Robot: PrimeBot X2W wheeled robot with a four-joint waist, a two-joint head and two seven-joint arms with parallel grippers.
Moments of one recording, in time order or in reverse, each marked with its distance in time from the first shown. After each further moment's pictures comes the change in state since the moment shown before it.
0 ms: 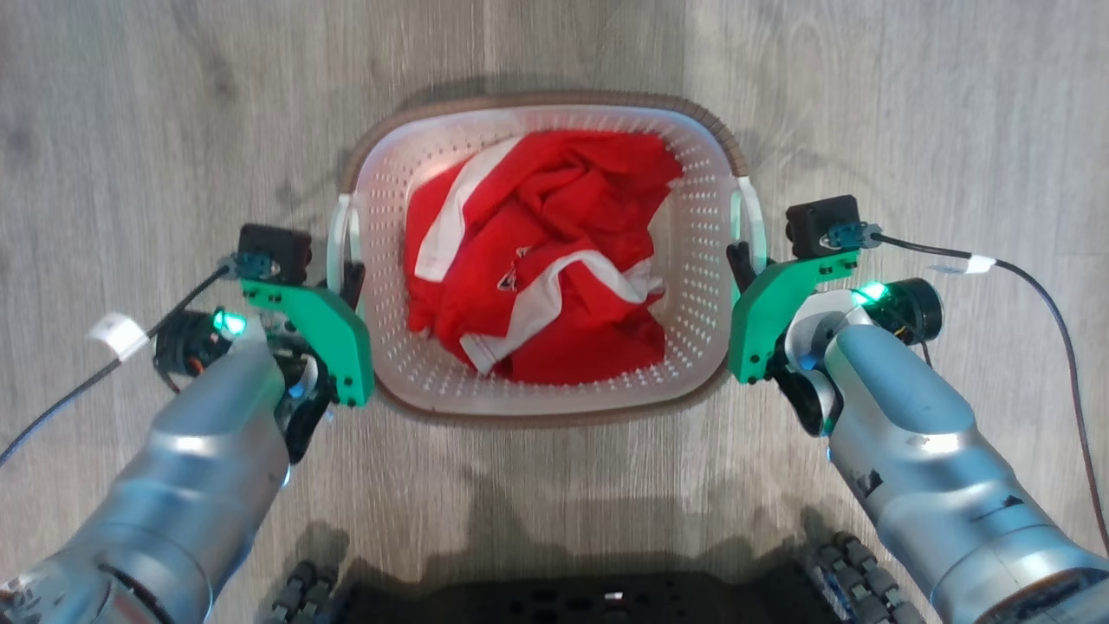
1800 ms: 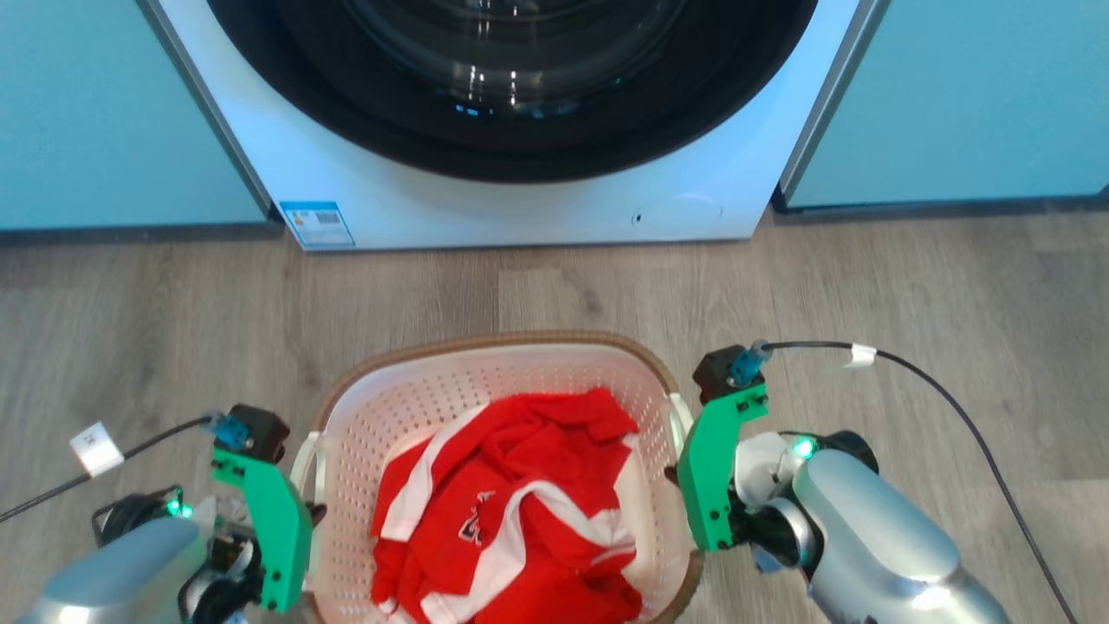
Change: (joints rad) left arm 0.280 0.408 -0.208 -0.565 -0.161 0.057 0.391; right arm 0.305 -0.043 0.118 -0.397 0.109 -0.003 0.627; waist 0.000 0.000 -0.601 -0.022
